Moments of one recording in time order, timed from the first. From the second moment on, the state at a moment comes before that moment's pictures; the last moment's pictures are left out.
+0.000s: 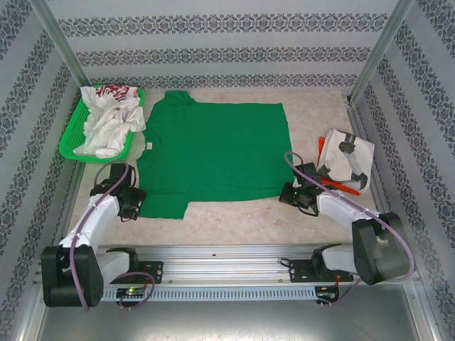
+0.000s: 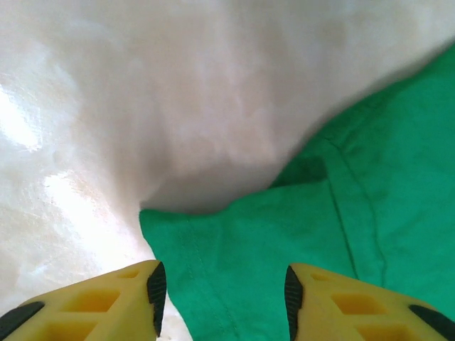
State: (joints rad) left arm 0.07 1.13 0.61 -0.77 0.02 -1.21; right arm 0.21 1.29 0.51 -0.30 -0.17 0.55
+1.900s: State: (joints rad) left arm 0.02 0.99 0.72 -1.04 0.03 -1.18; right arm 0.21 0.87 0.49 -0.58 -0.17 0.57
